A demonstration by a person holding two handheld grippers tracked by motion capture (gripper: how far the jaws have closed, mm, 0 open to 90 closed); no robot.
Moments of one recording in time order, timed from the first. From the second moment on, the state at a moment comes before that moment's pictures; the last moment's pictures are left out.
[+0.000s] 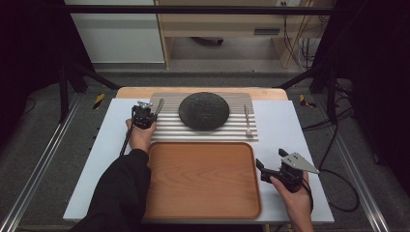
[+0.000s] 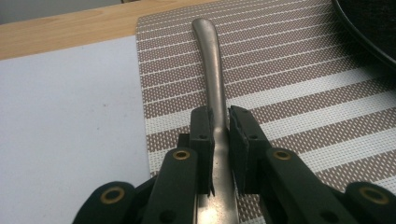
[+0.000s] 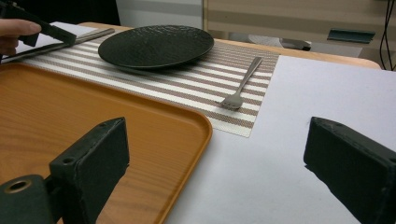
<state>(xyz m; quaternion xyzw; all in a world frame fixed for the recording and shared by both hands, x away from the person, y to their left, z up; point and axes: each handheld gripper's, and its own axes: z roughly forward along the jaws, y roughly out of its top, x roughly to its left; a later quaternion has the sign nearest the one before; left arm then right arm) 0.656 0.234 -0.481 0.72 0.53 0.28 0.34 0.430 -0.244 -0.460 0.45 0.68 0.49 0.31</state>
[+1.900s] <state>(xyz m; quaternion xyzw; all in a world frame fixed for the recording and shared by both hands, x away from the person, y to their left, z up) 0.545 0.219 -0.417 0.69 0.52 0.31 0.39 0.428 -0.236 -0.458 0.43 0.69 0.51 0.29</state>
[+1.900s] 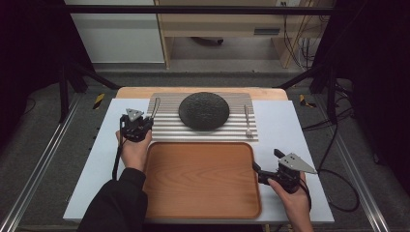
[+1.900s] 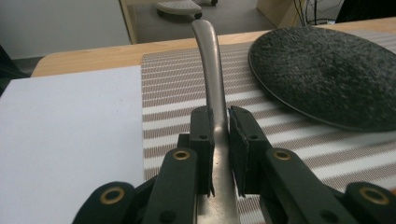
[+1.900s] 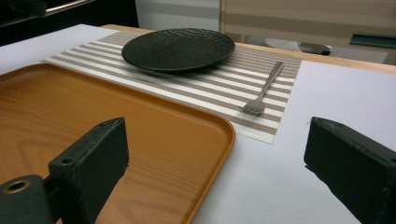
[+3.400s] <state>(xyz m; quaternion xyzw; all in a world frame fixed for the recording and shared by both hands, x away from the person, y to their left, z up) 0.409 0.187 -0.462 0.65 0.59 0.28 0.39 0.425 -0.235 -0.454 0.42 0.69 0.50 0.30</state>
